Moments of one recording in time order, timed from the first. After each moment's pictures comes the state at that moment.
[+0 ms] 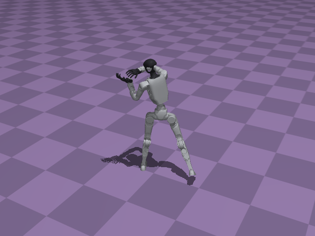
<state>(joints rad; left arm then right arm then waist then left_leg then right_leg) -0.71 0.34 0.22 -0.47 -0.16 -0.47 1.08 -2.07 -0.29 1.13 -0.03 -0.28 -0.09 -0.27 0.67 -0.26 0.09 -0.16 0.12 -0.03 0.06 -0.09 -0.16 0.09 -0.38 0.08 0.34 0.06 0.23</state>
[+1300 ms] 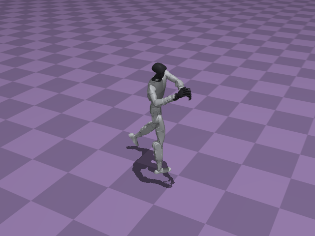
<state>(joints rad) -1.67 0.11 -0.92 0.78 -1.15 -0.14 0.45 -1.25 -0.93 0.49 0.21 0.04 0.13 -0.31 -0.58 0.18 0.12 0.09 0.09 -0.26 0.58 0.29 -0.26 -0.09 -0.21 0.34 -0.03 -0.13 0.25</state>
